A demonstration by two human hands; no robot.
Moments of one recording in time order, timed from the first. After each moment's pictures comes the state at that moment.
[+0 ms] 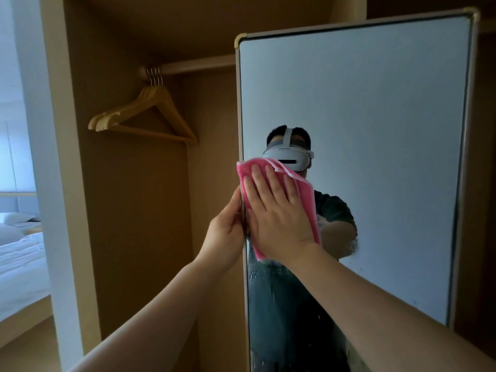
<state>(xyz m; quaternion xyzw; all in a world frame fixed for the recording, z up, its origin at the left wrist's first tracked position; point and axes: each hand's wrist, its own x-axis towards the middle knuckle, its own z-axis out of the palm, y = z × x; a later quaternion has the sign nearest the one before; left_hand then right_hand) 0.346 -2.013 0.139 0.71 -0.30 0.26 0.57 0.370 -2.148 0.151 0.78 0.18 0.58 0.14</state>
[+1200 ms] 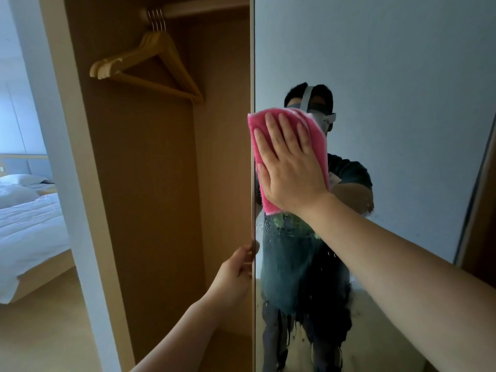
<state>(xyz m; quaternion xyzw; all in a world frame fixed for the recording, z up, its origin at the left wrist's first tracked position) 0.340 -1.995 -0.026 0.84 -0.15 0.11 0.52 0.371 -2.153 0.157 0.76 0.21 0.60 0.12</state>
